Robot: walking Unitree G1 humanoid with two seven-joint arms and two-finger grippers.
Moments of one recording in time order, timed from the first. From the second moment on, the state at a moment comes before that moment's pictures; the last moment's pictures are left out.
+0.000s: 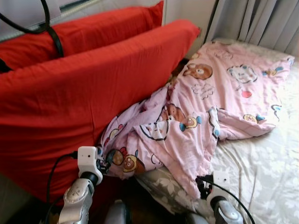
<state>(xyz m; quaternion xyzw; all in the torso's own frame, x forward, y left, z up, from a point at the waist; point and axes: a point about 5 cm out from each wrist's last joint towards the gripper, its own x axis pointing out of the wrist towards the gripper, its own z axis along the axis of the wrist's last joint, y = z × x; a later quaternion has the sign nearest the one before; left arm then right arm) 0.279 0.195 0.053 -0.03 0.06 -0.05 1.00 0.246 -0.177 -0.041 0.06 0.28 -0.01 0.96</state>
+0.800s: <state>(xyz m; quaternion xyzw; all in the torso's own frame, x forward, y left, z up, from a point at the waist) 0.257 0.203 0.081 -0.01 0.05 -0.03 1.00 0.277 -0.152 -0.020 0.01 0.27 0.03 0.96</state>
